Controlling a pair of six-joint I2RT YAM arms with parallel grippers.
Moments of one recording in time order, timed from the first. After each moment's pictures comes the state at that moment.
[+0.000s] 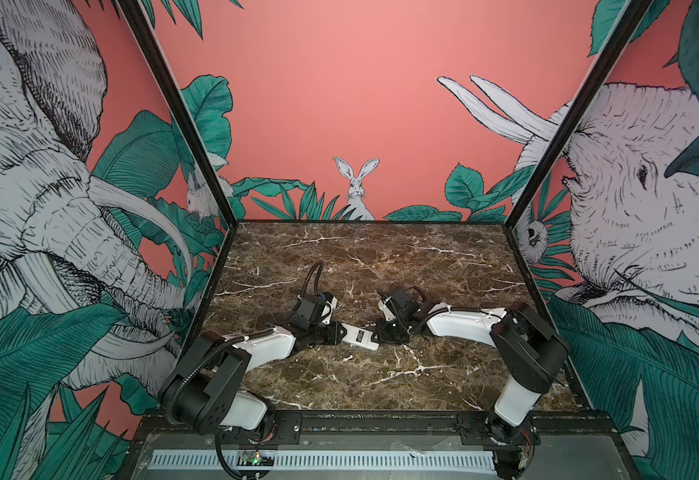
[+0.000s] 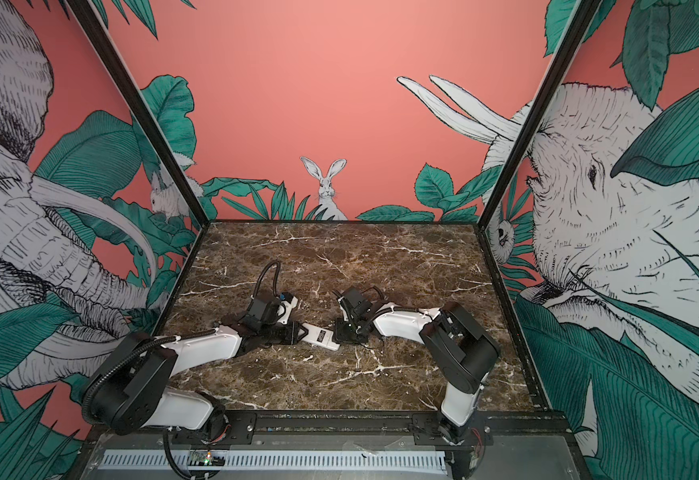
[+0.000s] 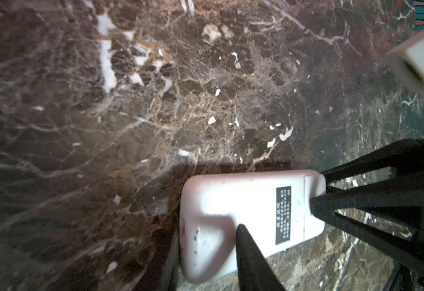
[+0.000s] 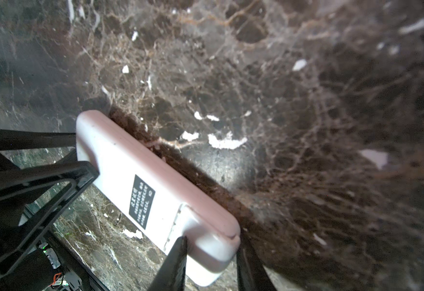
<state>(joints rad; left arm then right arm) -0.55 1.41 0.49 0.01 0.32 -0.44 0.80 1.75 0.95 -0.31 -0.30 0.74</state>
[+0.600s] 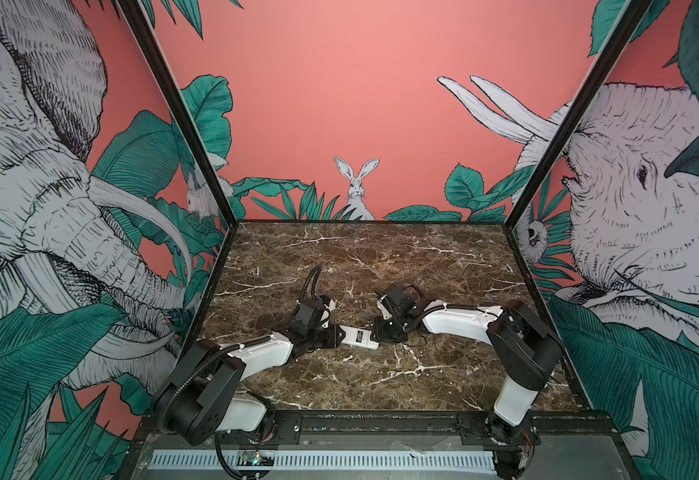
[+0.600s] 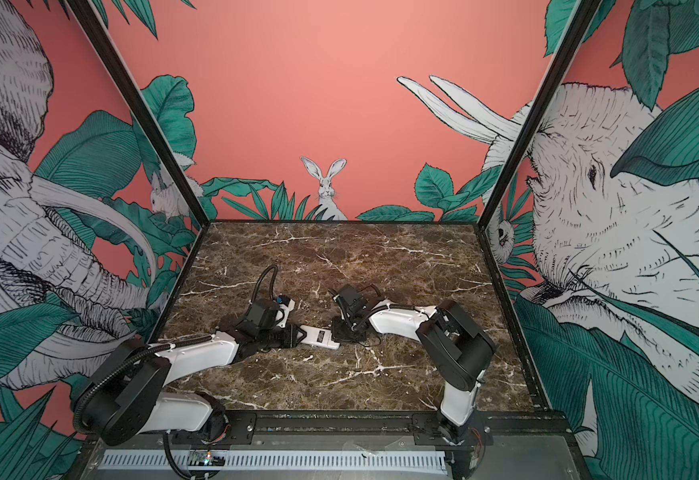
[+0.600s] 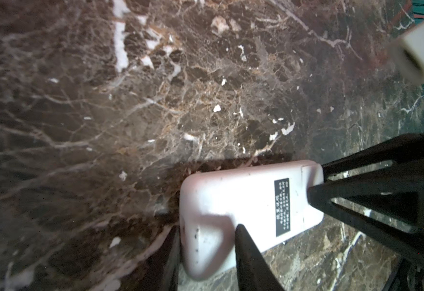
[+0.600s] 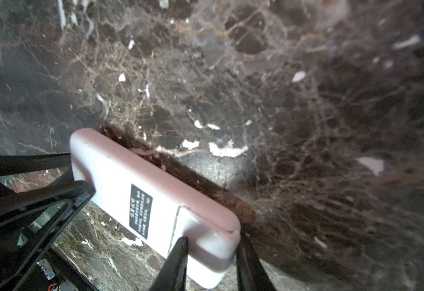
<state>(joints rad) -0.57 1.36 0.44 0.03 0.29 -0.51 0.82 1.79 1.02 -0.37 -0.27 0.75</state>
